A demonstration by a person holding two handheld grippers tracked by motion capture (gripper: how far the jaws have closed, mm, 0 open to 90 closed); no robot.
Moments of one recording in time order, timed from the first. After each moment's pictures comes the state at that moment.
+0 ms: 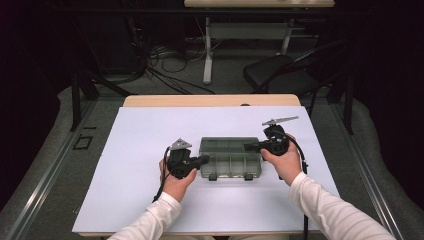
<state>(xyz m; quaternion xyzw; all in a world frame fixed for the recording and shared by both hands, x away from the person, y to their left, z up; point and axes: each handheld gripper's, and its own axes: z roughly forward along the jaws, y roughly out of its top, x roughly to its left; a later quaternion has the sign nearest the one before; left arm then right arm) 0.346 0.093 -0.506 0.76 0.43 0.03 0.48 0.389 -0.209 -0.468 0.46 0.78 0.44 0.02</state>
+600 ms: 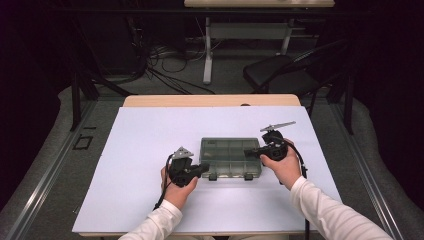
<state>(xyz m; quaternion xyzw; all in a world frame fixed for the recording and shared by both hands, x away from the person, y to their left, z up) 0.334 0.091 -0.528 0.77 0.43 0.04 0.47 0.384 -0.208 -0.484 0.46 0.79 0.41 0.01</state>
